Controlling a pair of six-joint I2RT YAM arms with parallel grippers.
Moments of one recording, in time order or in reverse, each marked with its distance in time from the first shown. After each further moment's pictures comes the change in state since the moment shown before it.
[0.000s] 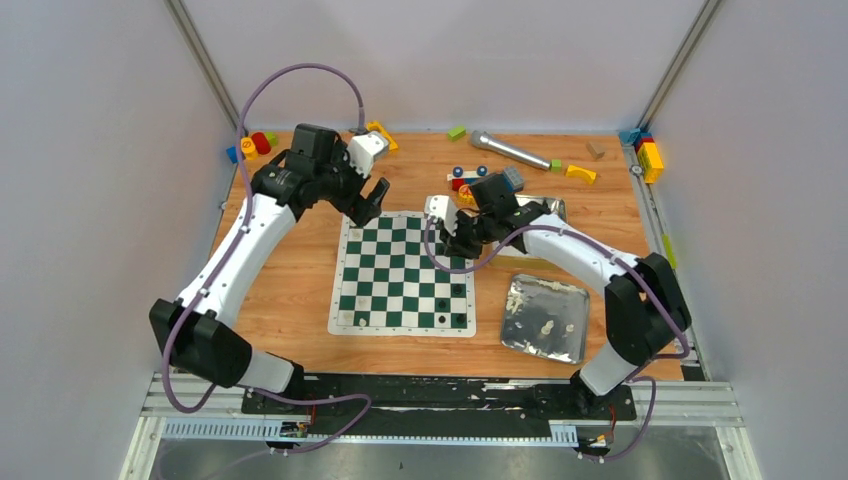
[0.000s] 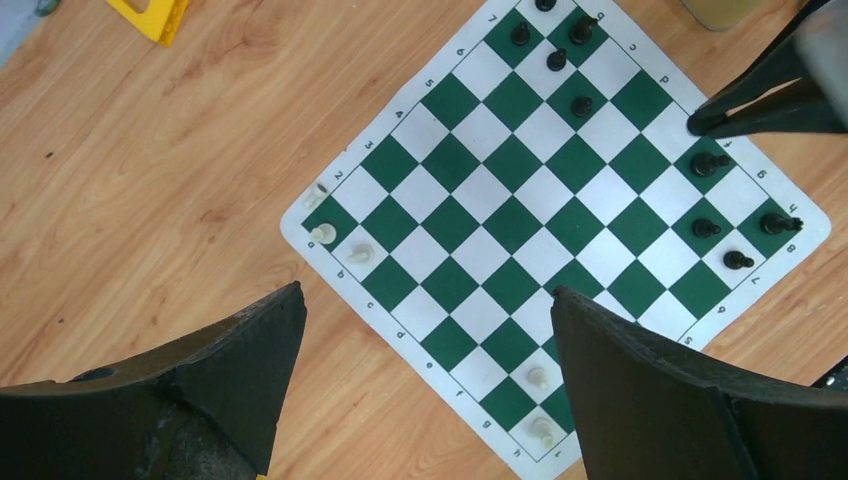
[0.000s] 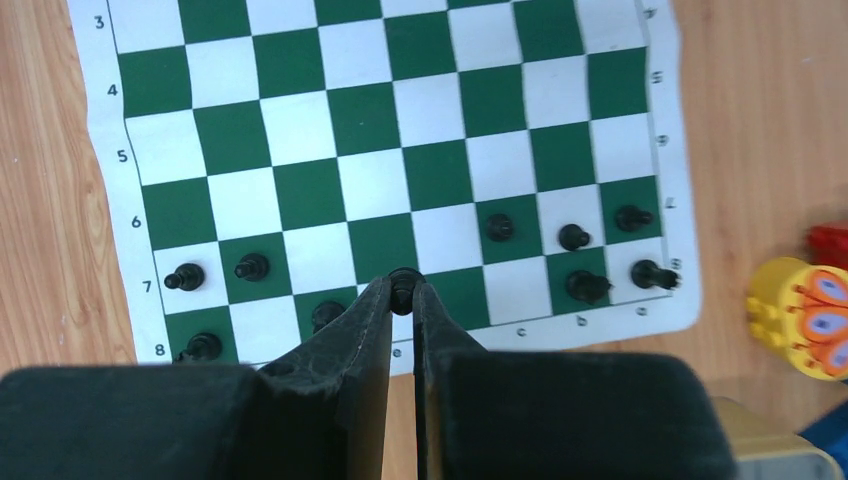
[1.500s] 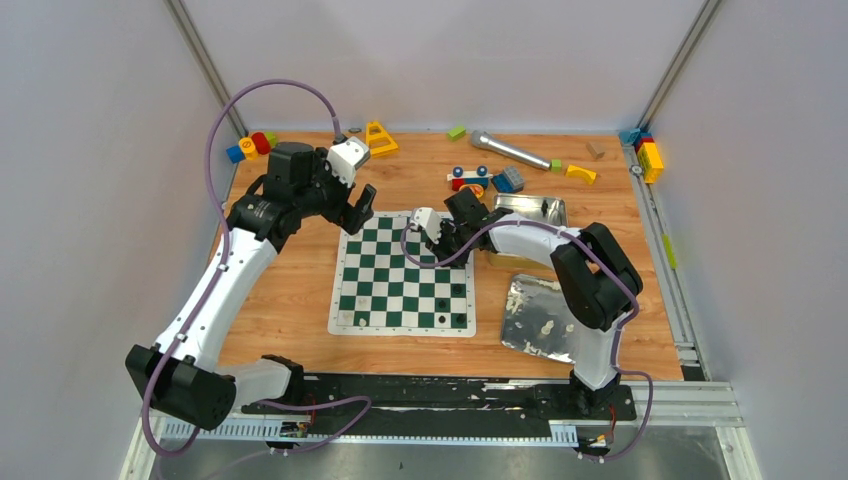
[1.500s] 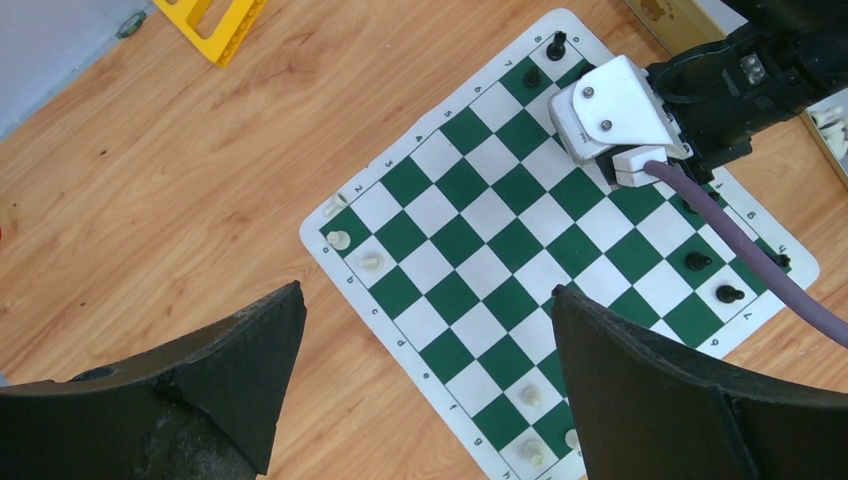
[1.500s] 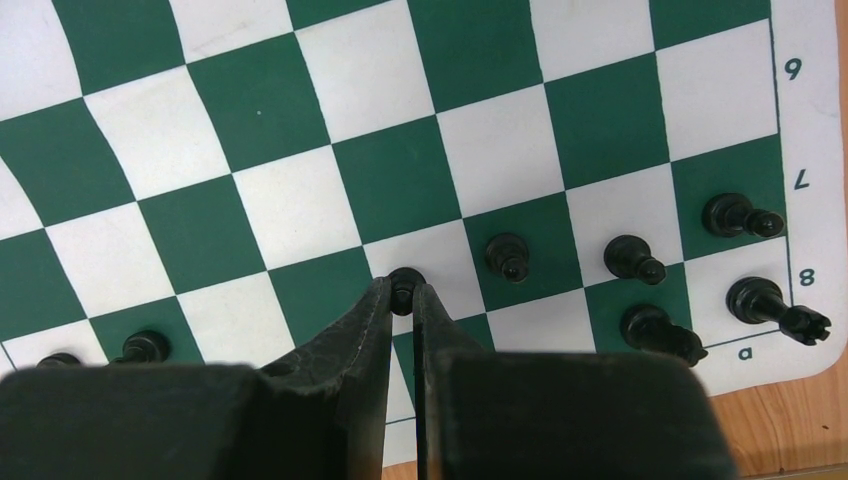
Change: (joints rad) left arm 0.032 -0.232 -0.194 0.150 -0.008 -0.076; right arm 0.065 0.301 0.047 0.102 0.163 0.116
